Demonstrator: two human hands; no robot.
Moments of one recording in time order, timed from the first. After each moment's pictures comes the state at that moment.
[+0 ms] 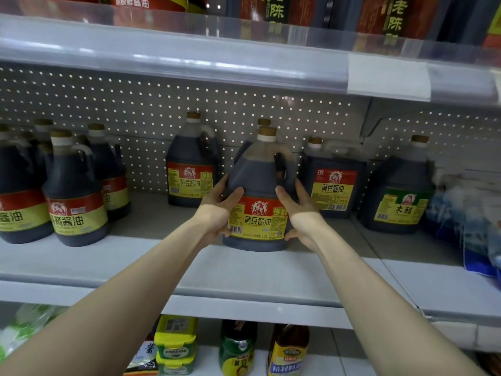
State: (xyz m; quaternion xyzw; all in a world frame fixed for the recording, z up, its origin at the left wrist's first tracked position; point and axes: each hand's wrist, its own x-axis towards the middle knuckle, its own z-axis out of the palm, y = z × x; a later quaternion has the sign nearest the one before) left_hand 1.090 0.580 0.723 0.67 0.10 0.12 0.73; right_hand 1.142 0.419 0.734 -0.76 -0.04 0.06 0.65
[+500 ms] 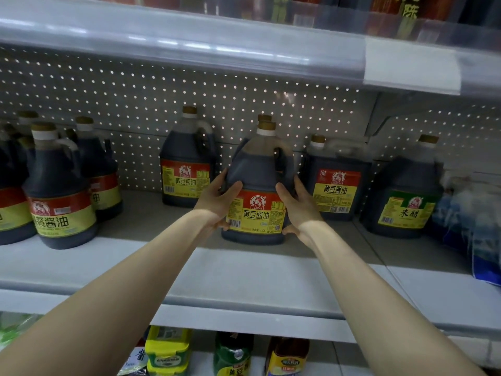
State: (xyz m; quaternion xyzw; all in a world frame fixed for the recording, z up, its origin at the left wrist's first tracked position) left_hand 1.122 0.587 0.721 0.71 0.12 0.13 0.68; right_hand 1.164 0.424 0.729 -0.75 -0.06 0.04 0.65
